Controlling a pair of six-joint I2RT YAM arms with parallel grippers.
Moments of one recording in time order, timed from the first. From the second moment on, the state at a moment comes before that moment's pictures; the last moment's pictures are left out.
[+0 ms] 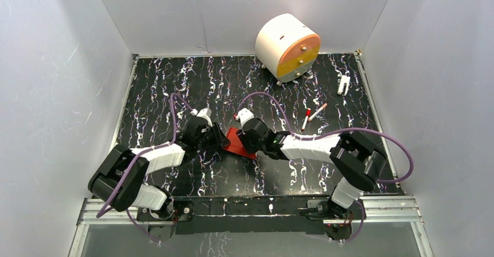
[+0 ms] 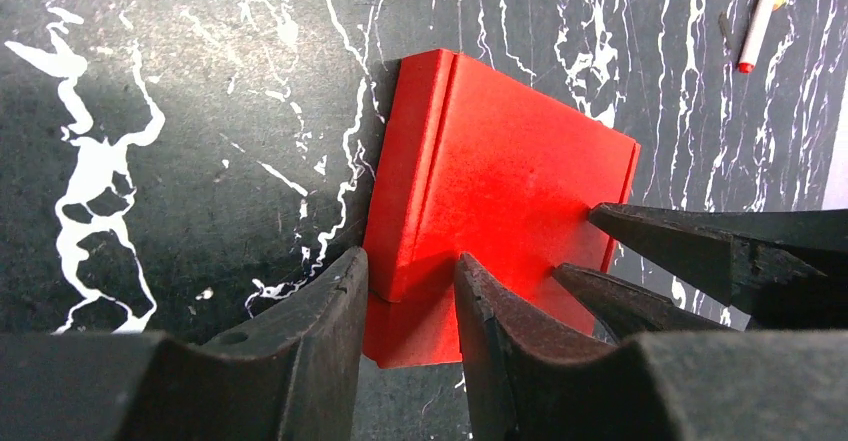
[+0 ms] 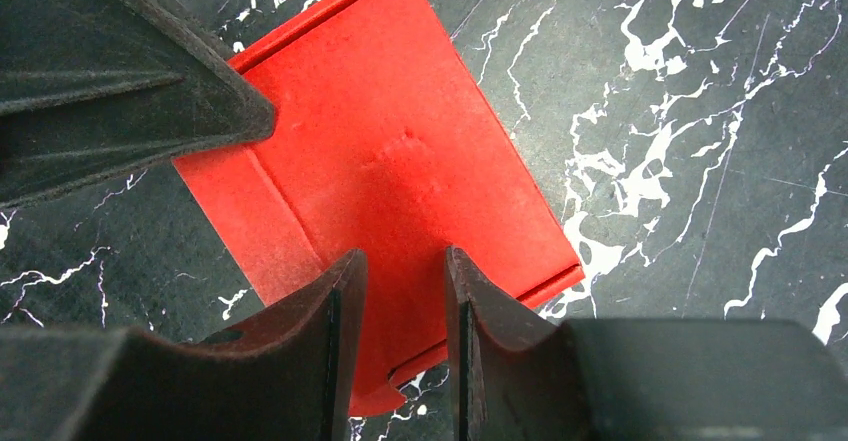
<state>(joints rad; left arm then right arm) -0.54 1.40 0.47 0.22 0.14 -0.72 1.02 1.63 0.85 0.01 0.19 0.22</state>
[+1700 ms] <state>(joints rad) -0.57 1.49 0.49 0.33 0.12 -0.71 1.05 1.62 0.88 -0.08 0.21 0.04</state>
